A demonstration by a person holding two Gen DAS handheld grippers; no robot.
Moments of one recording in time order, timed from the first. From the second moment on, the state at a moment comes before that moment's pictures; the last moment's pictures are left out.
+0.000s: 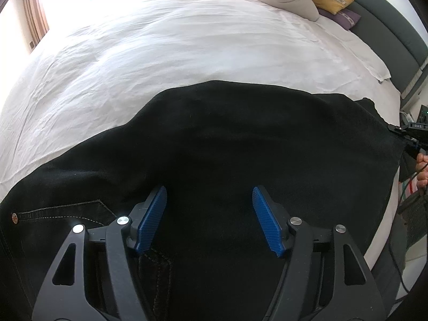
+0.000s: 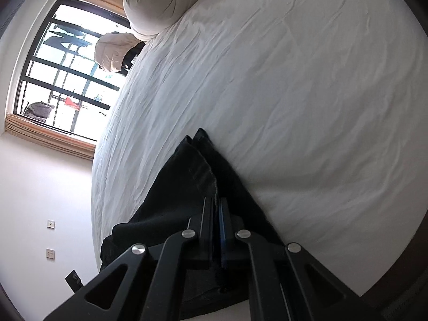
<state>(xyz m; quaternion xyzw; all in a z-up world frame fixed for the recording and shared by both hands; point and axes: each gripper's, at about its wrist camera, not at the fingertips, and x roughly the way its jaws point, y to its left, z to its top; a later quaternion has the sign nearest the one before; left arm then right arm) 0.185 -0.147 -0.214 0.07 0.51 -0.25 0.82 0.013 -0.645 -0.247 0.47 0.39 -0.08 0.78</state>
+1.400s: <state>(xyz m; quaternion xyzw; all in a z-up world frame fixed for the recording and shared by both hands) 0.175 -0.129 -0.199 0.04 0.43 -0.28 0.86 0.122 -0.572 -0.215 0.32 0.42 -0.12 0.84</state>
